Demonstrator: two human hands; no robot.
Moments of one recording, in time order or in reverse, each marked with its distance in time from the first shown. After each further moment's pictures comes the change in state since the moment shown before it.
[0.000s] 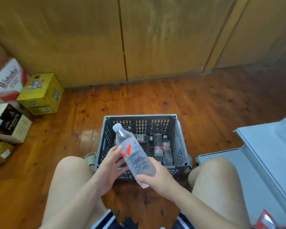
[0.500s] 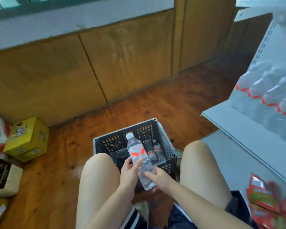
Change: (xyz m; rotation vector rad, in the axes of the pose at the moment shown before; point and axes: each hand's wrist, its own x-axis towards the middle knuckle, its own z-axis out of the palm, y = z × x) left_hand -0.042 -0.025 0.084 0.262 0.053 0.088; right_hand -0.053 0.024 0.009 0.293 0.144 0.180
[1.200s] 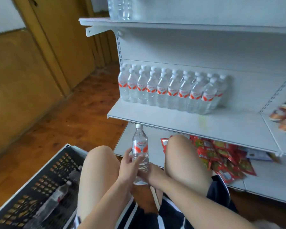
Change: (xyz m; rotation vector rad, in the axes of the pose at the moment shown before) left_hand -0.039 -0.038 0.165 0.386 -0.876 0.139; right_hand -0.119 0.071 -0.066 -0.153 0.736 0.152
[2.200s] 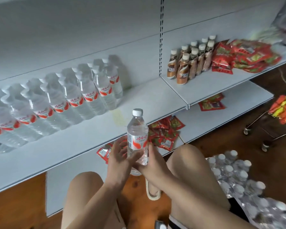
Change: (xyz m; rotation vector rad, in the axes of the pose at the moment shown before) left_hand 0.046 0.034 0.236 0.268 -0.619 0.224; right_hand -0.071 0.152 -0.136 0.502 0.963 0.227
